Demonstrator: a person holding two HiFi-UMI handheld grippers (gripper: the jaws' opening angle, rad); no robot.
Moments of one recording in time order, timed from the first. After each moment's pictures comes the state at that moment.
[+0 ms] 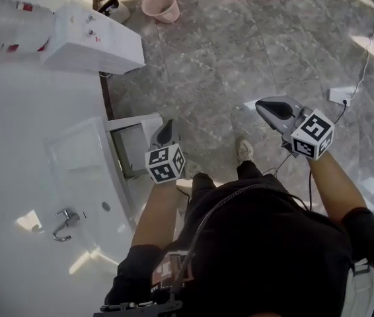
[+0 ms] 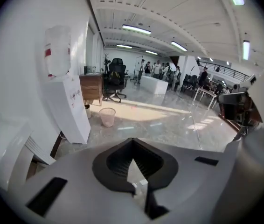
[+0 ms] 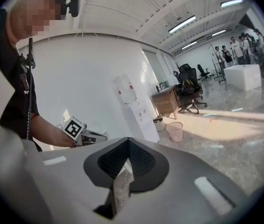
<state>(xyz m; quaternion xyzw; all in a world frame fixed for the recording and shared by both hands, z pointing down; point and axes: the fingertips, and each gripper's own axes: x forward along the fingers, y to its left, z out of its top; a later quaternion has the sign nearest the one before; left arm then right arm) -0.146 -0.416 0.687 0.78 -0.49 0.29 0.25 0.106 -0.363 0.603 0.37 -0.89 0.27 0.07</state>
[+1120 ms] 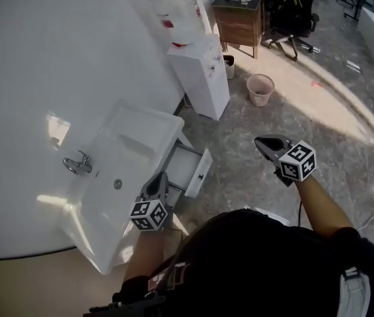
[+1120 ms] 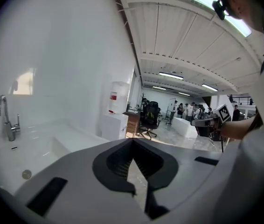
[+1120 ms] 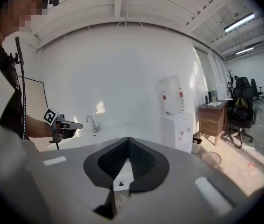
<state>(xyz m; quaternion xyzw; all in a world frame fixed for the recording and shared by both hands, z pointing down) -0.368 -0.240 0.446 0.69 -0.70 0.05 0.18 -0.094 -0.402 0.437 0.15 -0.97 0.12 0.12</state>
